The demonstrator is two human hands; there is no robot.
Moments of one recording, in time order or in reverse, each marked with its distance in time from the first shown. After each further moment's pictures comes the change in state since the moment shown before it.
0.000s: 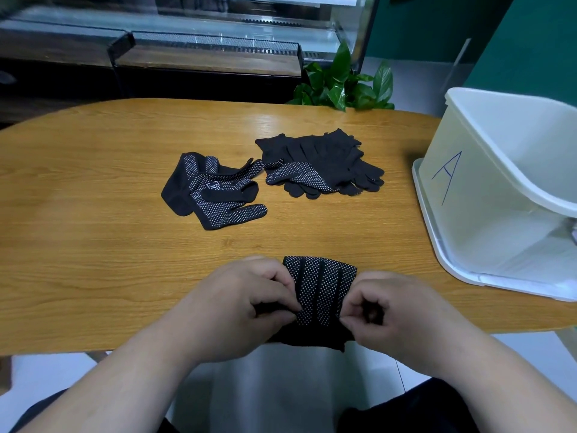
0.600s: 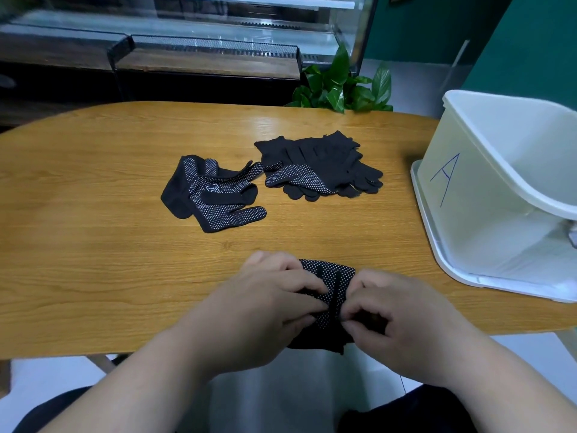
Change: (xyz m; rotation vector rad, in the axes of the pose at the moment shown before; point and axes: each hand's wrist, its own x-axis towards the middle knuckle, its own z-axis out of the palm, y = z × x) left_hand 0.013 0.013 0.010 0.318 -0.091 0.182; right_hand -0.003 -0.002 0.001 -0.155 0.079 -0.091
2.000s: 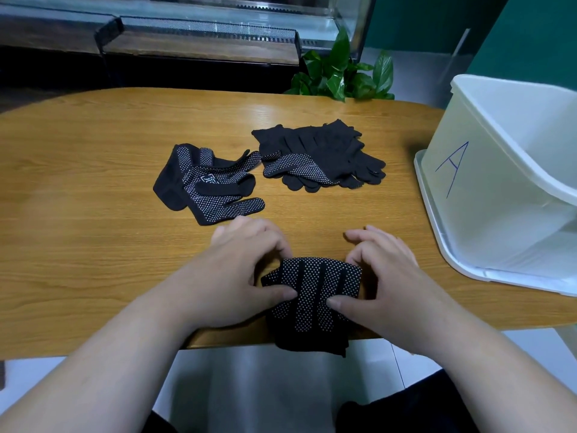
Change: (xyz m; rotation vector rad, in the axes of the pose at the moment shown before) left_hand 0.002 -0.041 -0.009 -0.190 -0.008 -0.320; right_hand 0.024 0.002 0.005 0.105 -0.078 0.350
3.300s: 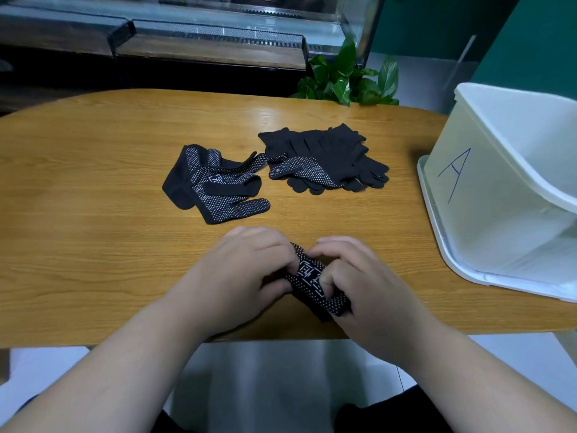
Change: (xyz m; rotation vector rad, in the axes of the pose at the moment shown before) left_hand -0.006 0.003 0.006 0.128 0.173 0.273; right_hand 0.012 -0.003 0.029 -0.049 0.274 -0.594
